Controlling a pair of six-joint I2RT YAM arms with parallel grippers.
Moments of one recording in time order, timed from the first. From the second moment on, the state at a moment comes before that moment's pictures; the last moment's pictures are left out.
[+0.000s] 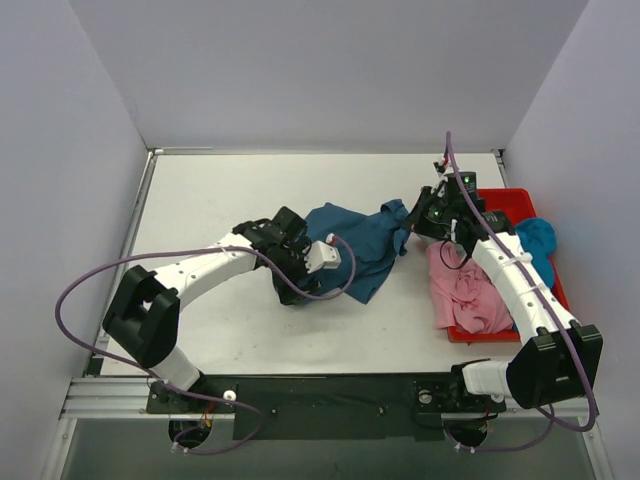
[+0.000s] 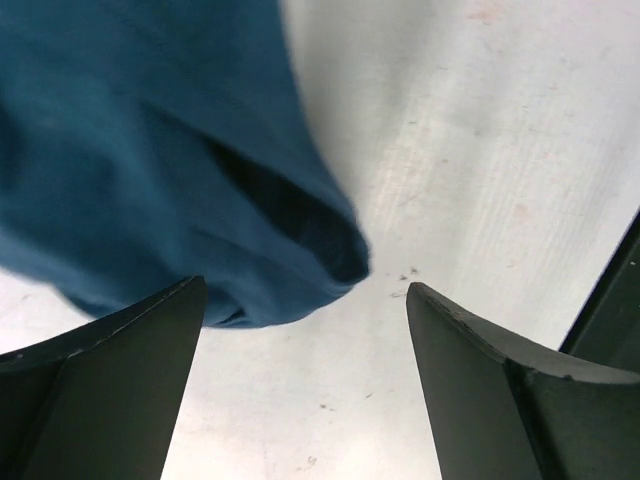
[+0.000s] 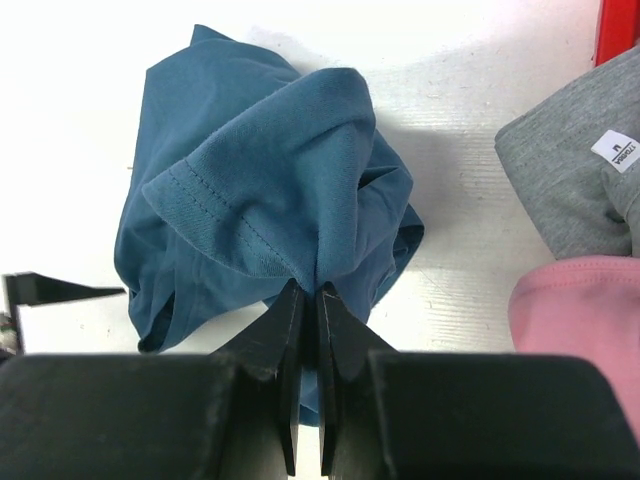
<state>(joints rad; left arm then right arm) -0.67 1.61 1.18 -0.75 0.31 0.56 0.20 1.30 1.11 -0.53 -0.18 0.42</state>
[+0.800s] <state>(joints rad) -0.18 1.60 1.96 -0.86 0.09 0.46 0.21 1.18 1.57 -0.63 -0.37 0.28</state>
